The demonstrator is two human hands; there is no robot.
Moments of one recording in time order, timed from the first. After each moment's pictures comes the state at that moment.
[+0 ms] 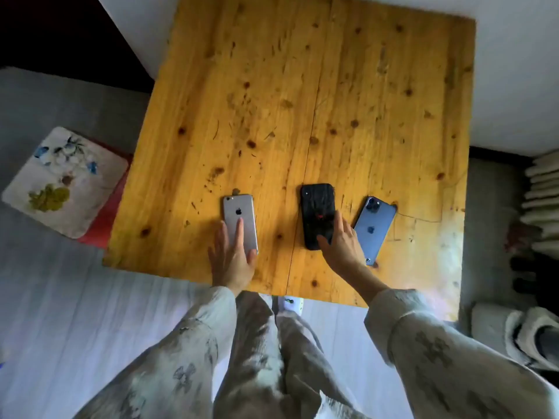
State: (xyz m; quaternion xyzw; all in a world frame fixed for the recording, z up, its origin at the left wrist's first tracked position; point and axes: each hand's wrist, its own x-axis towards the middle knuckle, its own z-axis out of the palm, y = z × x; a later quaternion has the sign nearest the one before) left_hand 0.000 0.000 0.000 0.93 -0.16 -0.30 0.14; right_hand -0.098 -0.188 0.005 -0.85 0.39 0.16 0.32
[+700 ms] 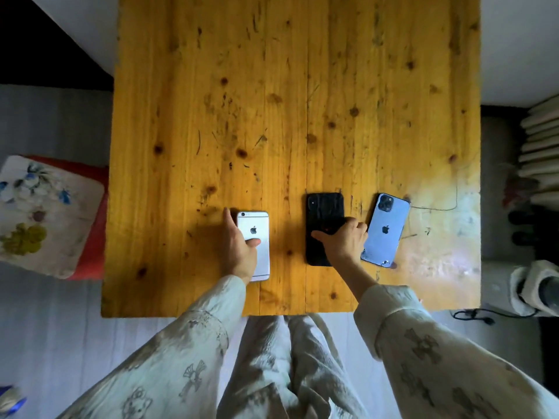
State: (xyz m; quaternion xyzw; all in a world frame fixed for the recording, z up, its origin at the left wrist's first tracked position) left_hand 0.070 -0.047 -0.021 0.86 -0.01 -0.36 0.35; right_hand -0.040 -0.183 -0.019 -0.67 0.65 0.11 0.33
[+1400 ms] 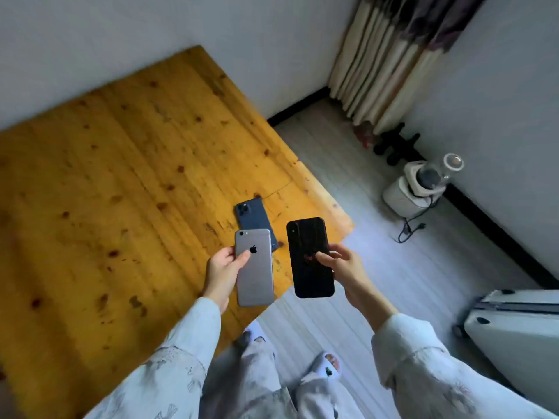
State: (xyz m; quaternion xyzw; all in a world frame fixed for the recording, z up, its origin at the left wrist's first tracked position) left_hand -0.043 -0.125 0.077 0.69 -0.21 -0.57 0.39; right_hand -0.251 -0.157 0.102 -0.31 0.69 -0.25 0.61
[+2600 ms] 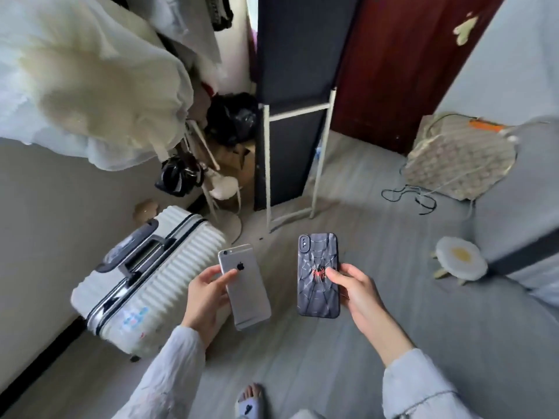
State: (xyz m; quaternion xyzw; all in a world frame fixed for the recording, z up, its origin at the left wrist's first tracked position) left_hand -1.019 0.134 0.169 0.18 -0.63 -0.73 -0.17; right_hand -0.966 0.371 0.162 0.33 0.57 -0.75 0.01
